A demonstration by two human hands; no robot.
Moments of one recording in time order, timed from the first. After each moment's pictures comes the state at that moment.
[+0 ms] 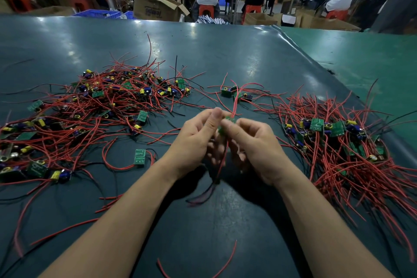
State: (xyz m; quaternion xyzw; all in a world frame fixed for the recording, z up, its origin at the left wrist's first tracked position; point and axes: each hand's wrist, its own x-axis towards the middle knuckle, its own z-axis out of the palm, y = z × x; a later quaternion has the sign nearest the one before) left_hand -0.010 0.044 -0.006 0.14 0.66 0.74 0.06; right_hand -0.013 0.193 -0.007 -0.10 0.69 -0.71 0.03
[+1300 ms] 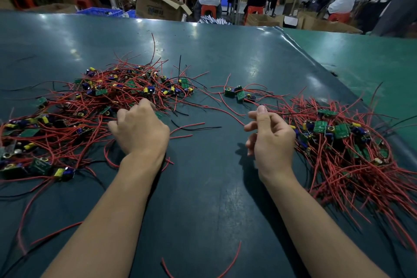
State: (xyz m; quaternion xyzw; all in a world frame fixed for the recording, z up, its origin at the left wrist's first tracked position) left_hand -0.033 -0.016 -0.004 -0.25 0.93 0.13 -0.22; right_hand -0.018 0.183 -0.012 0.06 0.66 -0.72 -0.20
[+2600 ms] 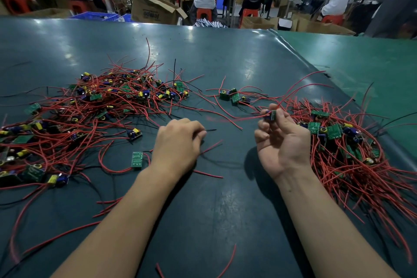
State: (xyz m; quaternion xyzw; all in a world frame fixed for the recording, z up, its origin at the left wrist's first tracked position) left_hand -0.025 0.025 -0.016 0.07 0.95 0.25 -0.20; right_hand -0.020 0.211 0.011 0.05 0.35 -0.94 -0.05
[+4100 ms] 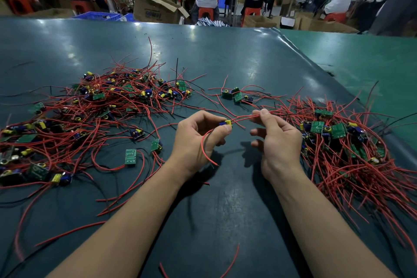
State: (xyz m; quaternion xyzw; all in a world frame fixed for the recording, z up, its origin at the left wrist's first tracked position) left_hand -0.021 0.052 -0.014 0.08 0.67 0.73 -0.11; right_hand -0.026 0.195 -0.006 0.13 0.58 -0.79 -0.17
